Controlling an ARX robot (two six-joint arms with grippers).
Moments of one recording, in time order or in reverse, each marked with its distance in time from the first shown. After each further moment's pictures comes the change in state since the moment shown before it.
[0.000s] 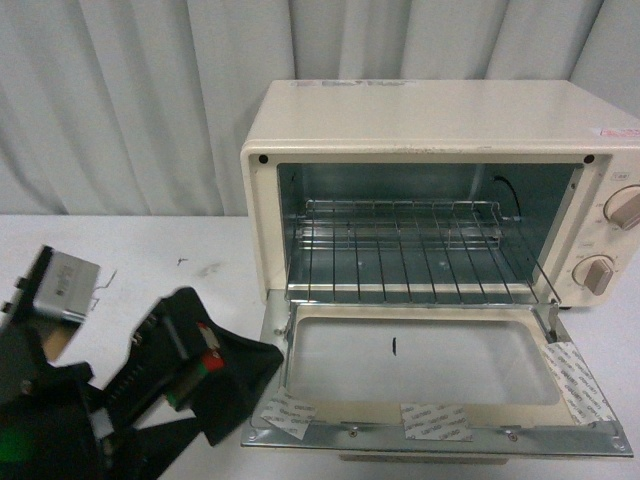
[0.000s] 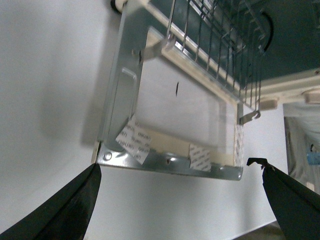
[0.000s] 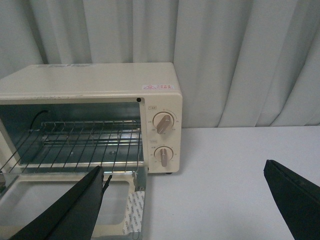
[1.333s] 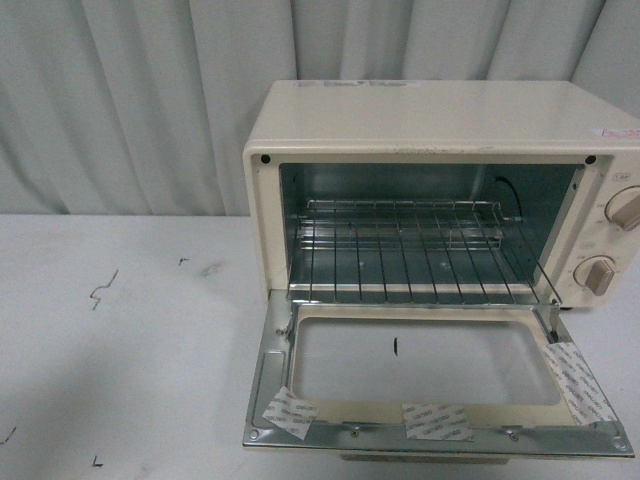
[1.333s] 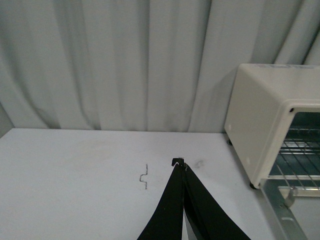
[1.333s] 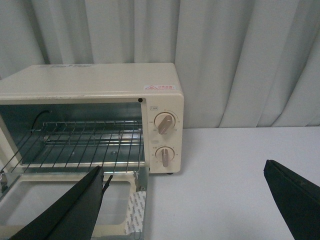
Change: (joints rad) left arm 0.418 -0.960 -0.287 -0.173 -0.163 0.914; right arm 0.000 0.000 0.000 0.000 0.000 0.000
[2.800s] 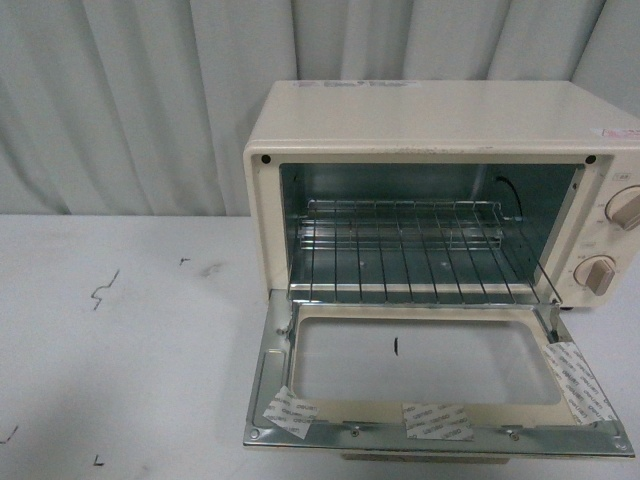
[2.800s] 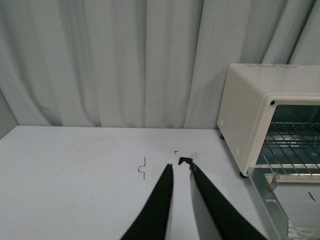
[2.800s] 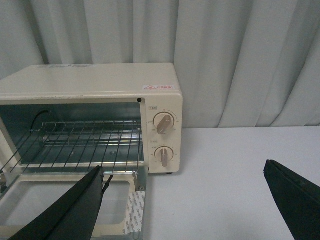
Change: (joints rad) left arm -0.002 -0.588 0.000 -0.586 0.003 0.000; right arm 0.000 0.000 0.000 0.000 0.000 0.000
